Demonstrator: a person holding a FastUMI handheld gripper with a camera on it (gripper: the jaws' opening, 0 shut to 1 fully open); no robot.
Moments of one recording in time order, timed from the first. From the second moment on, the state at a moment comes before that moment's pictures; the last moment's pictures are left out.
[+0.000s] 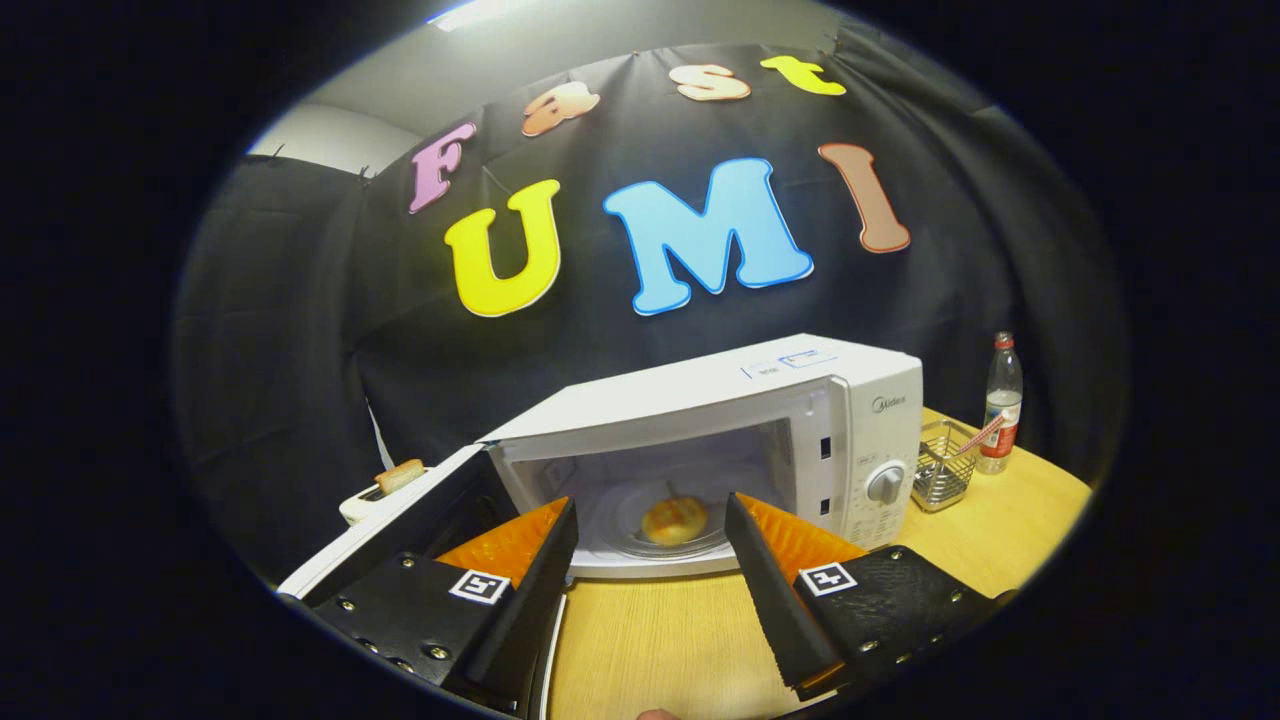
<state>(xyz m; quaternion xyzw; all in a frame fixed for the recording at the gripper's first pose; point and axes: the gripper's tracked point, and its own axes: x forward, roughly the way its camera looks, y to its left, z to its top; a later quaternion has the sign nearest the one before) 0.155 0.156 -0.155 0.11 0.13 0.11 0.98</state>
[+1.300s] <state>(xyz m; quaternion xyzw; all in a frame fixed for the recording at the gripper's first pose) -0.081 0.341 -0.061 0.07 0.07 0.39 0.91</state>
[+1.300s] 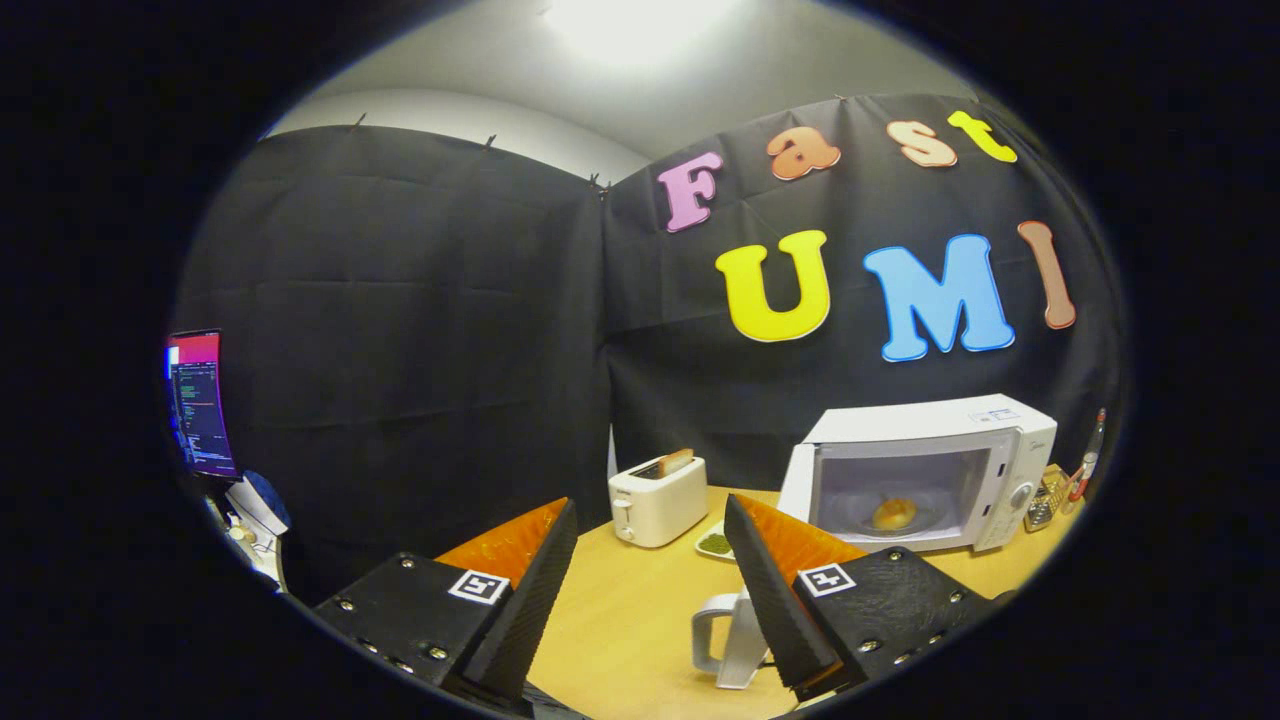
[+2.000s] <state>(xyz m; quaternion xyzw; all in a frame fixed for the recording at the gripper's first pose) -0.088 0.375 -0.172 0.02 0.18 0.43 0.89</state>
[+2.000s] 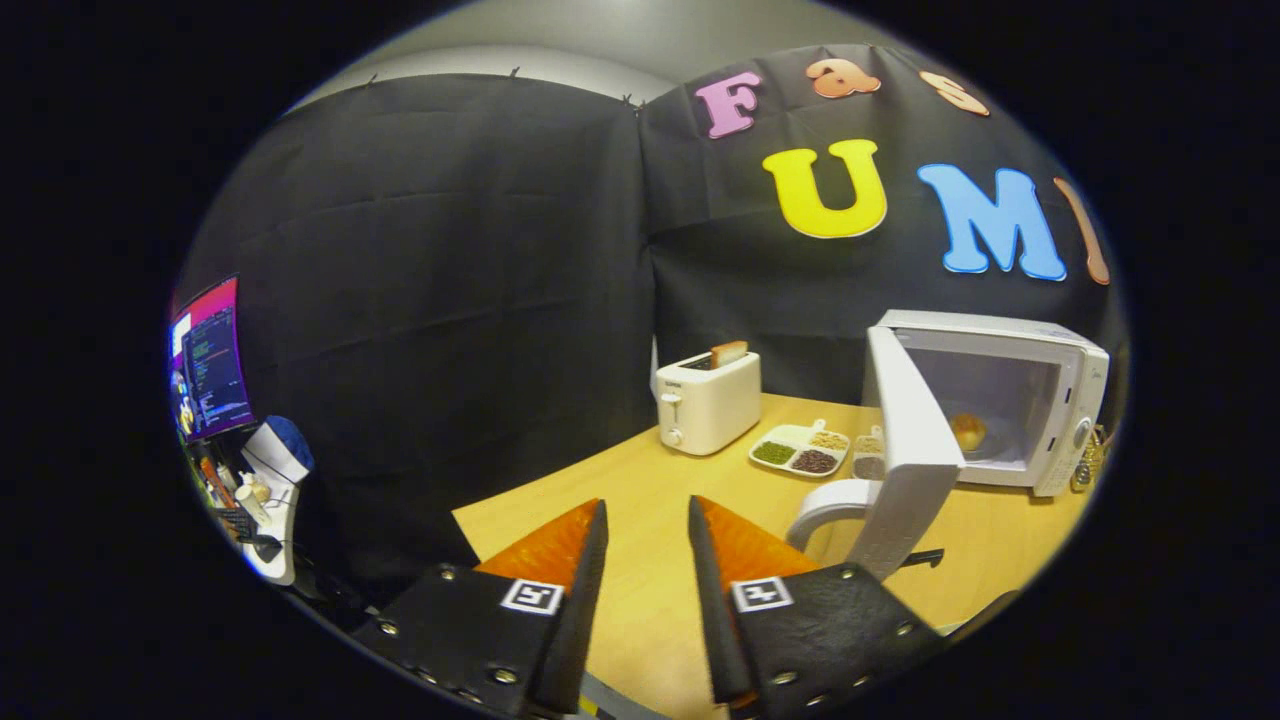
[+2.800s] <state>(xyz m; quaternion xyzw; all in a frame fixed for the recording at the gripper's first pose) -0.031 0.288 -0.197 0.00 0.20 0.34 0.92</state>
